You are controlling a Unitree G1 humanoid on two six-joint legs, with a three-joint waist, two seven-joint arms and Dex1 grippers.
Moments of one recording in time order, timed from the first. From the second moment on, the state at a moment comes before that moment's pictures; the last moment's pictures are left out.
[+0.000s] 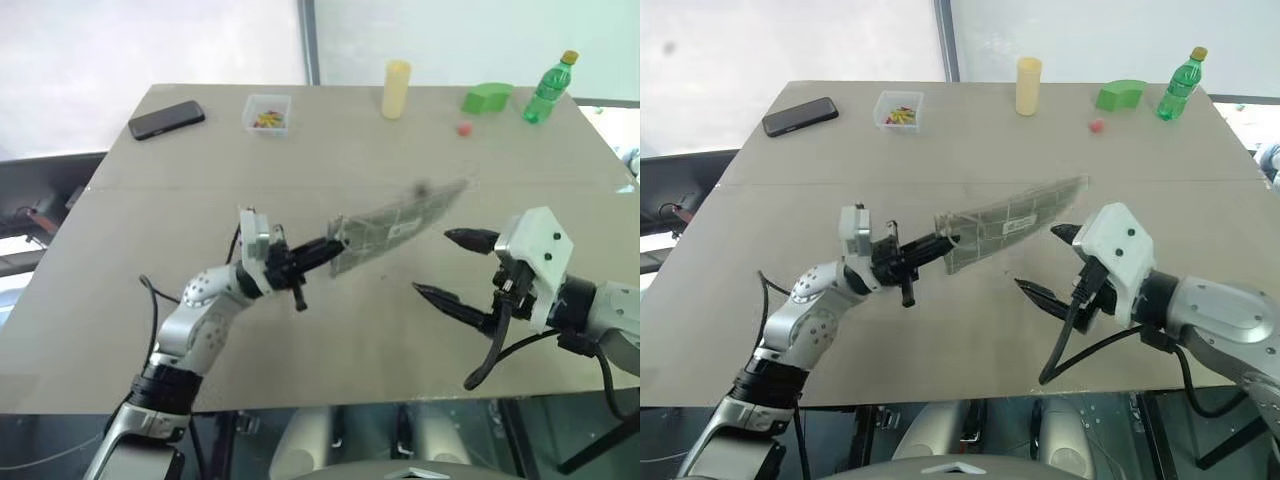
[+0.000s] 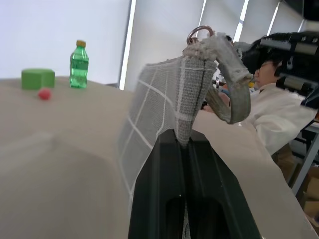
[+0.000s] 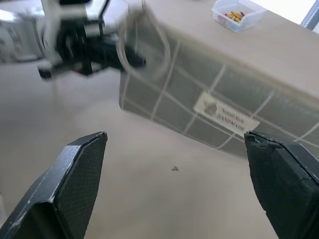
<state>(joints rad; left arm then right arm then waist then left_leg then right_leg) -0.24 0.52 -0.14 0.01 -0.75 0.07 -1.03 -0.22 -0.86 -0.26 -0.96 1.12 1.04 0.29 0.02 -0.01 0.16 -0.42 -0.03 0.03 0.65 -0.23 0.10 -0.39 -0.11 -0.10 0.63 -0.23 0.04</state>
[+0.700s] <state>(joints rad) -0.18 0.40 -0.11 0.00 -0.64 0.10 -1.07 -0.50 -0.60 0.11 -0.65 1.13 1.14 0.16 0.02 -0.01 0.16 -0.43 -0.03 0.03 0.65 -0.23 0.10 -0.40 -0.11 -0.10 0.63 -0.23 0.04</state>
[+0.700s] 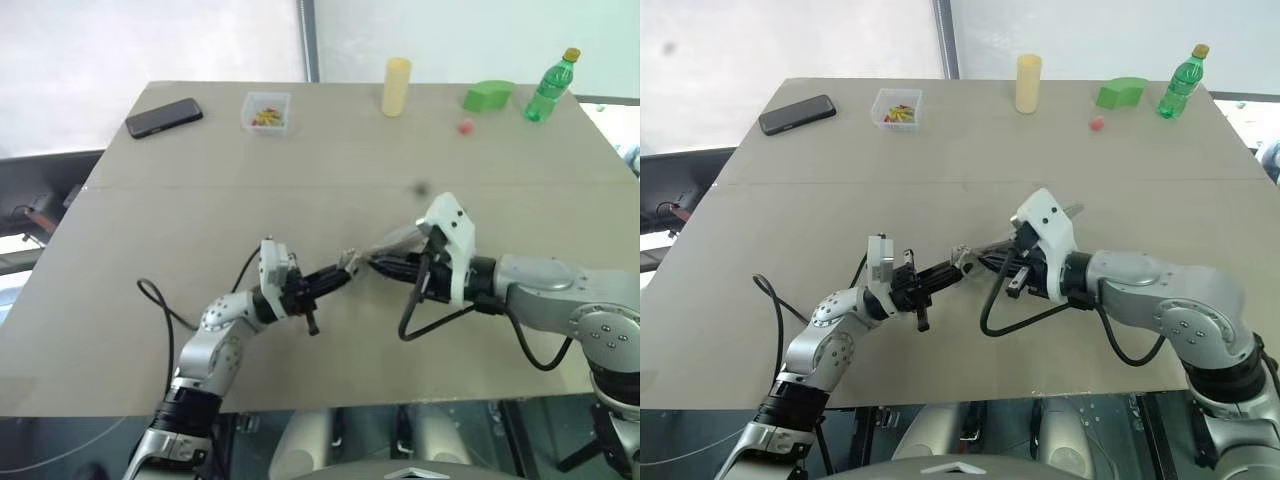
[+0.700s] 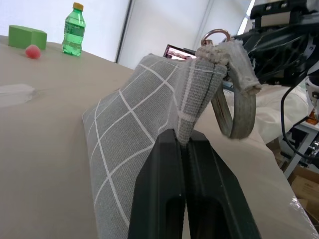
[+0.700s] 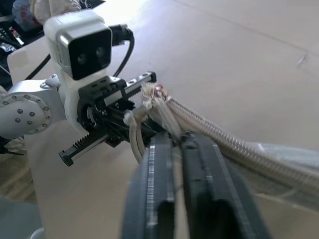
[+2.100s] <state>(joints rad) -0.15 0.37 -0.05 -0.03 -0.62 0.14 -1.16 -0.37 -0.63 0.00 -0.69 1.26 1.22 0.12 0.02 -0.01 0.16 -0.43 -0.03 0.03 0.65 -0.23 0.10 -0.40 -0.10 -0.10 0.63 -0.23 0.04</state>
